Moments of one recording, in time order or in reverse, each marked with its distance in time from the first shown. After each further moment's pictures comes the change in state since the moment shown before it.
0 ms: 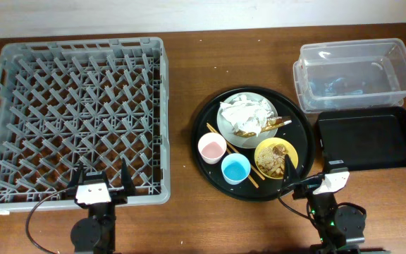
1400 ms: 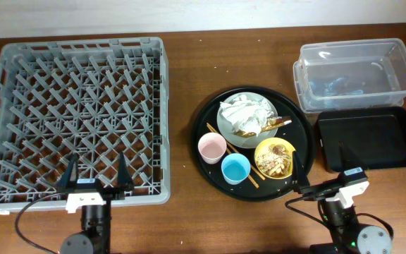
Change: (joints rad) left arm 0.000 0.010 0.077 0.209 0.088 0.000; right arm 0.000 0.011 0.216 0.069 -0.085 -0.121
